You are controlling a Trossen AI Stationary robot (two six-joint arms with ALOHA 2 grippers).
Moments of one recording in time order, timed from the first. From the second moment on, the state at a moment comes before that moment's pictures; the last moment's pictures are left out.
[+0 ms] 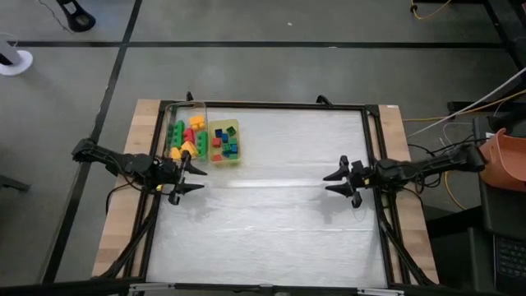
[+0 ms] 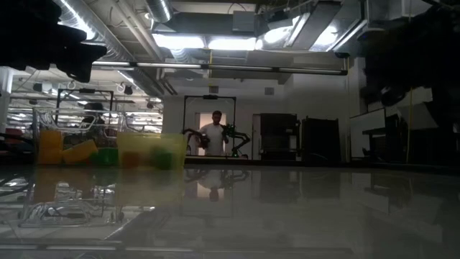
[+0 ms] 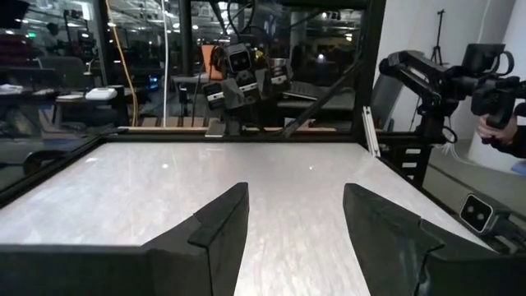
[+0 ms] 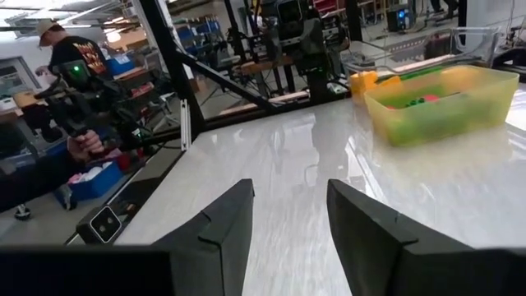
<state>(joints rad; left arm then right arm) -0.32 0.03 0.01 0.05 -0.25 -0.02 0.20 0.38 0.01 0.33 0.04 0.28</state>
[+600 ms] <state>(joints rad) -0.32 0.03 0.01 0.06 -0.37 -0.01 0.20 0.08 0.01 0.05 0.04 0.25</state>
